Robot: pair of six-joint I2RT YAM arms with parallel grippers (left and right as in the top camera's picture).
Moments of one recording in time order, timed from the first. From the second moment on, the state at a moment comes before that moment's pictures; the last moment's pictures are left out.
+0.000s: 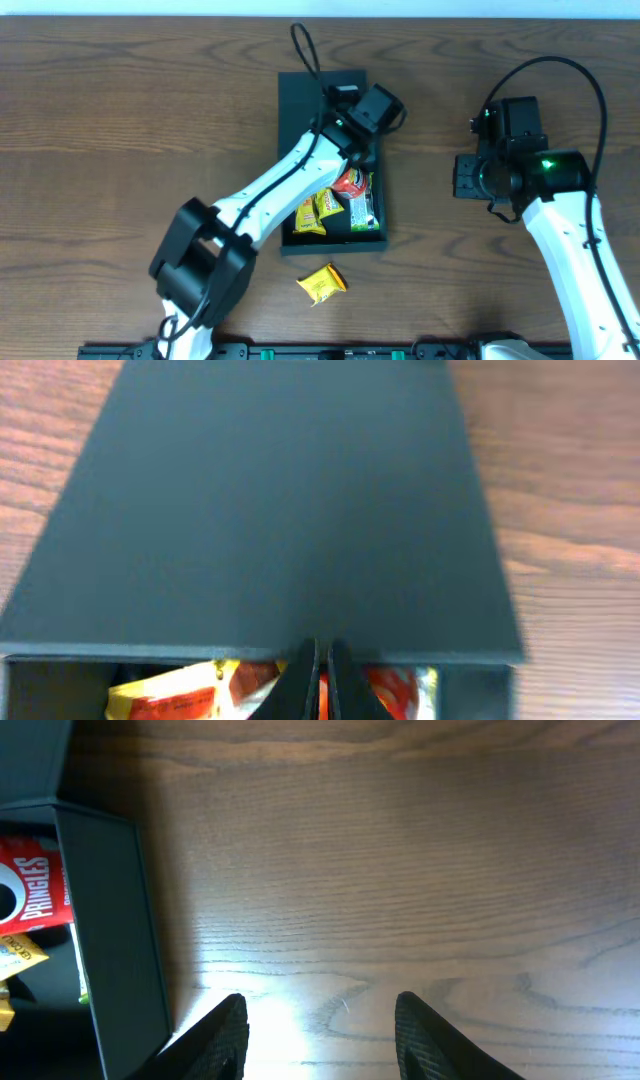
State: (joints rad) left arm -0.73 2.00 1.63 -0.81 -0.30 -0.74; right arm 0.12 1.34 1.19 -1.06 0.08 0.19
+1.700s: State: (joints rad) left arm -0.84 1.89 1.57 -1.21 -0.09 -0.77; right arm 0.12 1.34 1.19 -1.04 0.08 0.19
